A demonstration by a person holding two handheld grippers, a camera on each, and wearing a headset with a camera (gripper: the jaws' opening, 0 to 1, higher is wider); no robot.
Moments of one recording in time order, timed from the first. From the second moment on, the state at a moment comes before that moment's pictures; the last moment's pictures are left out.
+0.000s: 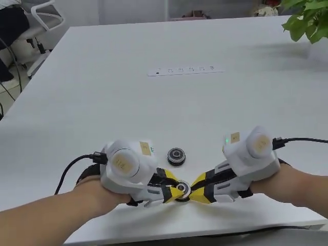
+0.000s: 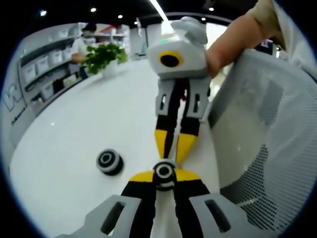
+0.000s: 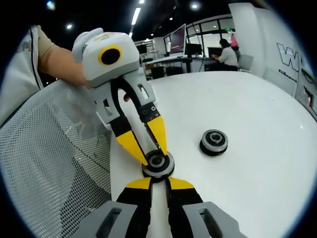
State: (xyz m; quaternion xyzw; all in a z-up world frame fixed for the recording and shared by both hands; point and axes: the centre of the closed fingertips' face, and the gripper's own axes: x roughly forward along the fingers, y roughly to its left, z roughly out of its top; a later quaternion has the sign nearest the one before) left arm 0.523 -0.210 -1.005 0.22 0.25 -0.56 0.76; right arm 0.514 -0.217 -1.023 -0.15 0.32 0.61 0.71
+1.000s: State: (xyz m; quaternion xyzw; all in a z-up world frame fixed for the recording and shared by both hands) left arm 0.526 -0.215 -1.006 0.24 0.26 -0.54 0.76; right arm 0.525 -0.220 -1.006 -0.01 0.37 0.56 0.74
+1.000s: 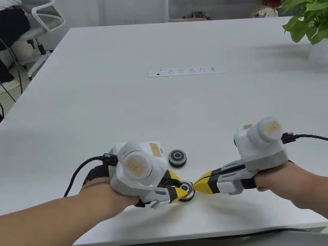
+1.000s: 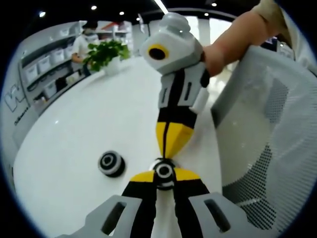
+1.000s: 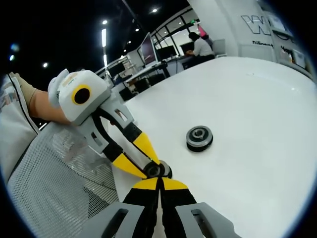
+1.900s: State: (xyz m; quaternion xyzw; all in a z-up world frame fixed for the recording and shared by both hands) left arm 0.525 -0.216 -1.005 0.24 0.25 -0.55 0.76; right arm 0.518 -0.215 -1.003 -0.03 0.34 0.59 0.73
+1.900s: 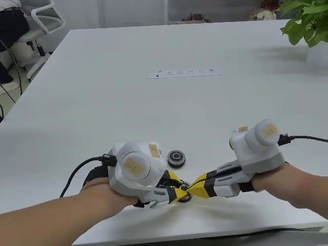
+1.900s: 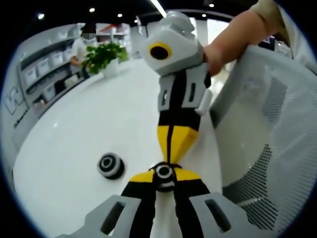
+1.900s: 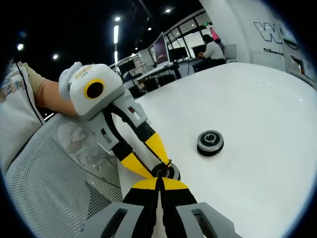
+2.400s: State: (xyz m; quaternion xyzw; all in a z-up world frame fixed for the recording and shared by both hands) left arm 0.519 -0.205 -0.992 0.23 0.25 -0.57 0.74; right arm 0.523 -0.219 -0.997 -0.02 0.34 0.59 0.73
